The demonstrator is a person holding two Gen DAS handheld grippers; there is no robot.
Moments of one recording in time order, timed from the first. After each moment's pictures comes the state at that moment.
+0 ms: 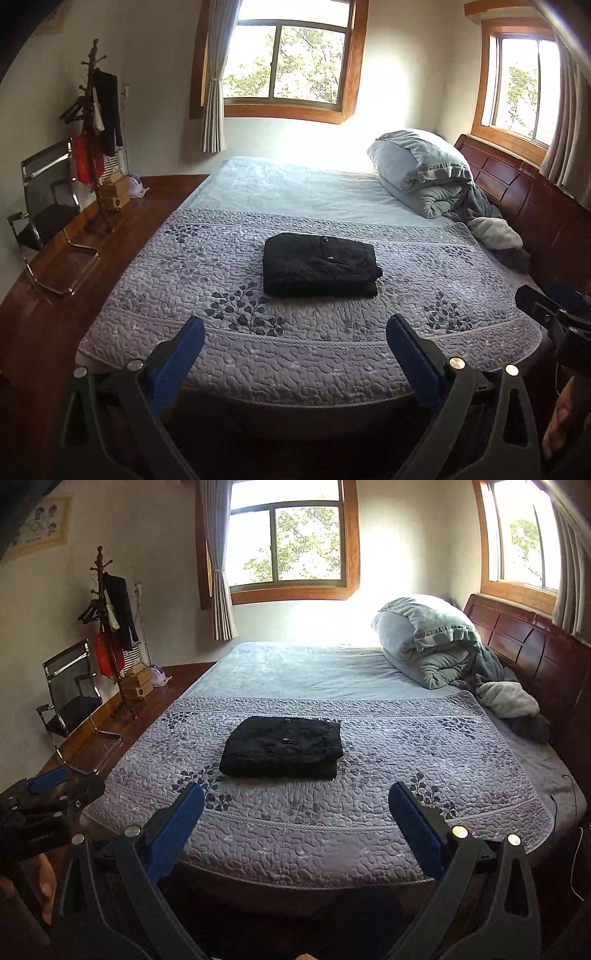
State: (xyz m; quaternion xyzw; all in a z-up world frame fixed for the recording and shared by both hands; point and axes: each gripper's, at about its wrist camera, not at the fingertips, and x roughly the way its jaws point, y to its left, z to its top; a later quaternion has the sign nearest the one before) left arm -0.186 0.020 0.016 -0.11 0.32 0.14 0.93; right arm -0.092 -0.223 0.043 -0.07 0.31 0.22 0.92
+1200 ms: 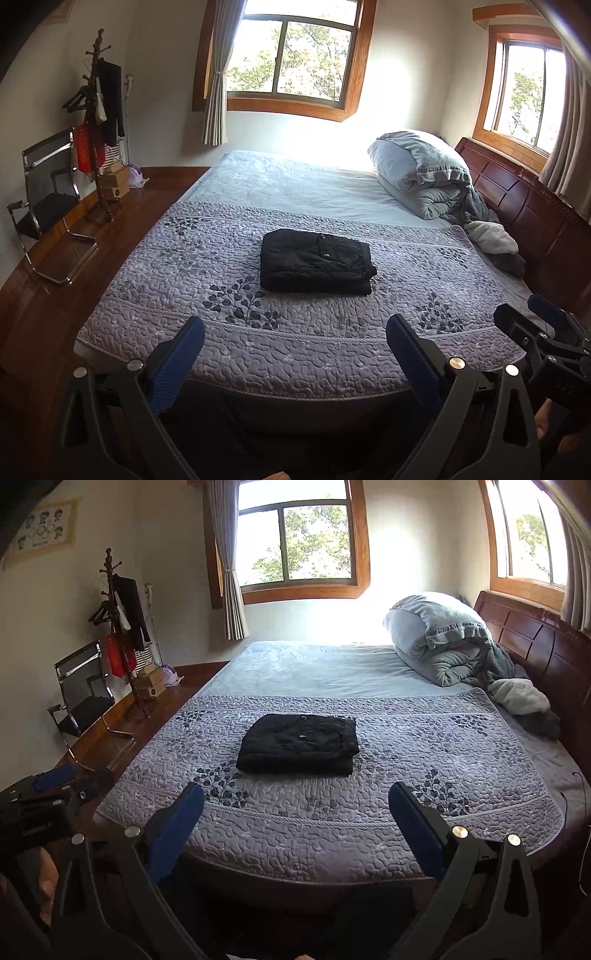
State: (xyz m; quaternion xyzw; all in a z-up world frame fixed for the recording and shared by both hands) left arm -0.191 0.020 0.029 -0.13 0.33 0.14 0.93; right arm -0.104 -0.209 0.044 -0.06 0.32 0.24 0.92
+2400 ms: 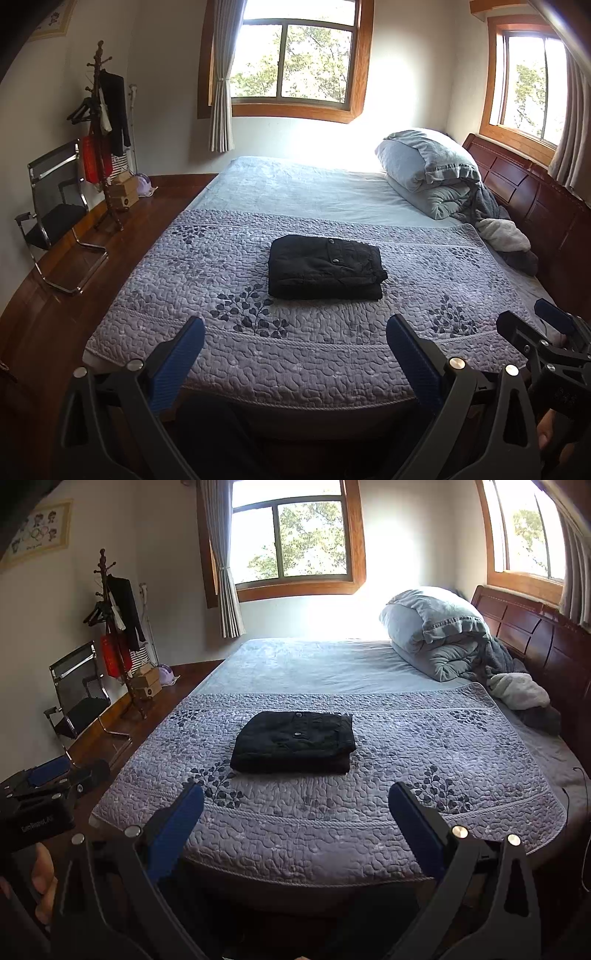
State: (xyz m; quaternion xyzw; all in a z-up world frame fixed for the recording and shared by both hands) left arm -0.172 0.014 0.029 -0.11 0.33 0.16 0.93; right arm -0.091 -0.209 0.033 -0.06 0.32 0.24 0.92
